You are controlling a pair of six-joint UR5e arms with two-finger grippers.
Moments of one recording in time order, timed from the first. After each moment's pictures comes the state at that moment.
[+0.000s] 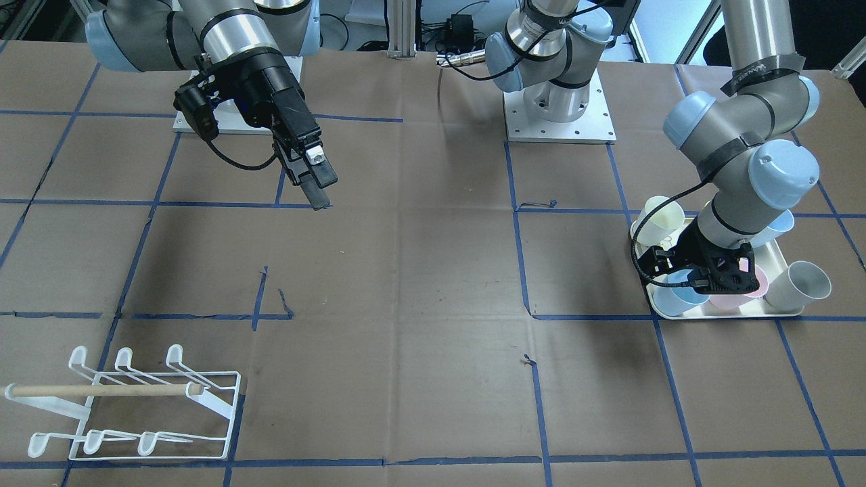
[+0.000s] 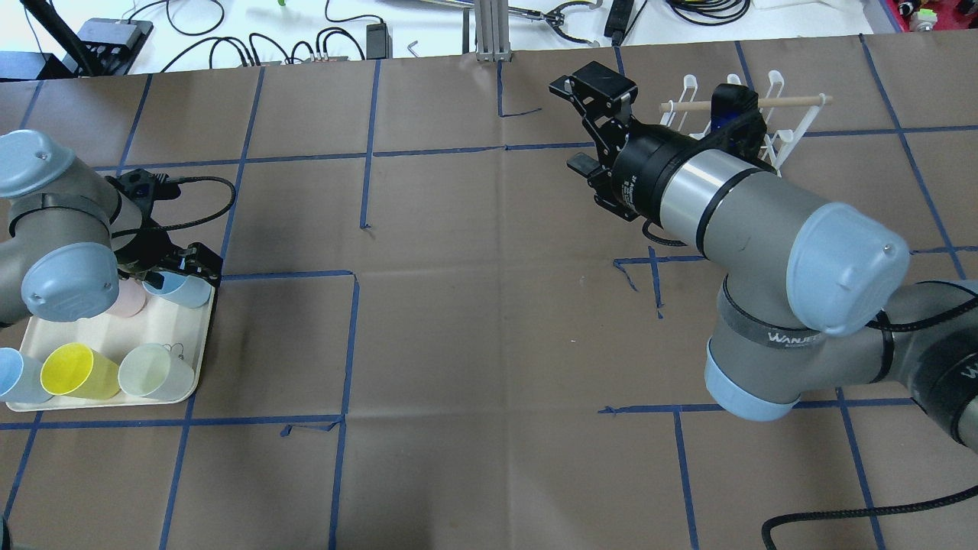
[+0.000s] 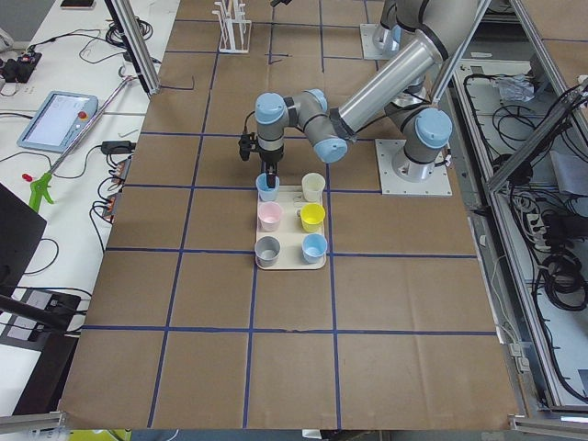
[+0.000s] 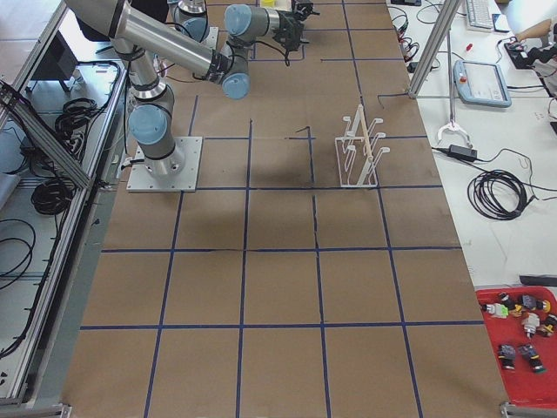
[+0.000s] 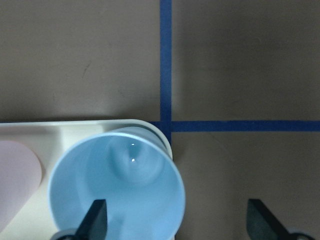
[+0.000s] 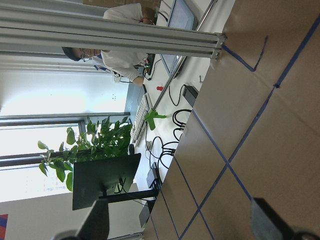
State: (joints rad) left arm -1.12 -1.80 -2.02 -0.87 1.58 0.45; right arm 1.65 -1.60 2.22 -3.32 -1.11 1.34
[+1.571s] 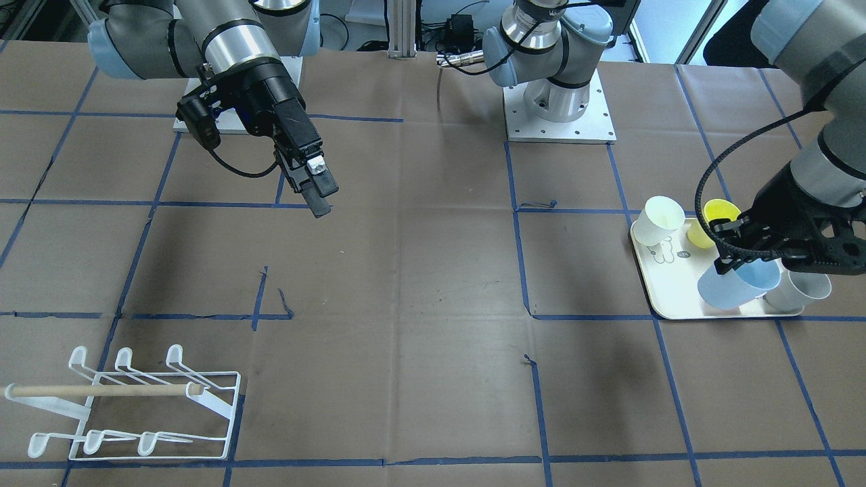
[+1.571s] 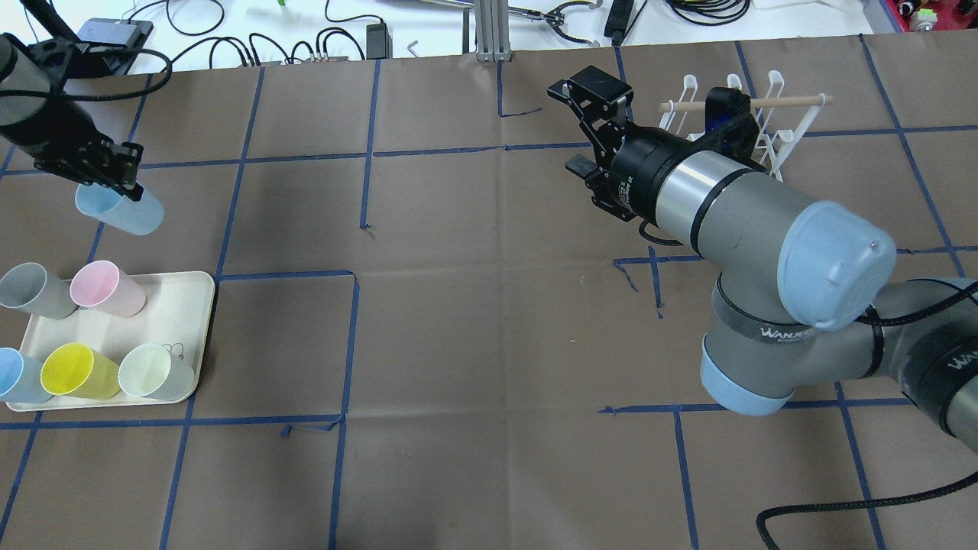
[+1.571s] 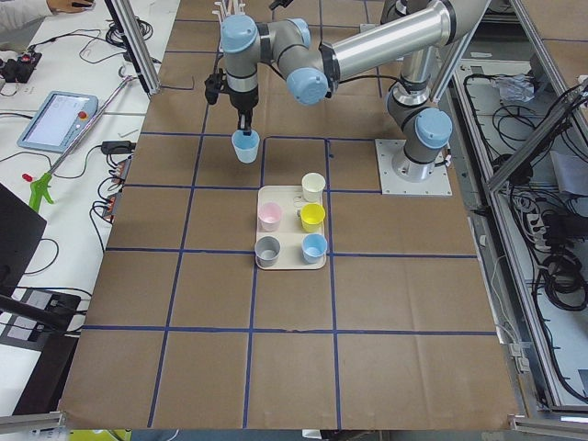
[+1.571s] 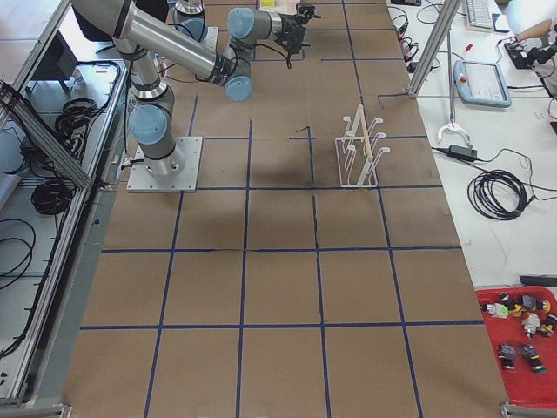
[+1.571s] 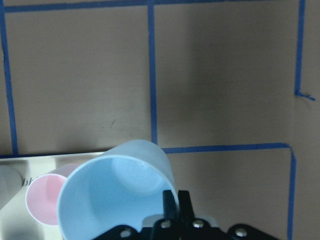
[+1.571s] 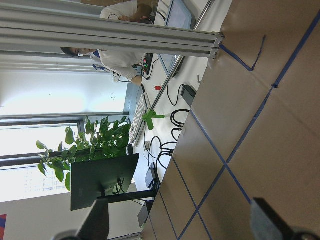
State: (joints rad) left arm -1.27 -1.75 -1.51 -1.41 1.54 0.37; right arm 1.65 -1.58 2.22 -3.34 -1.11 1.34
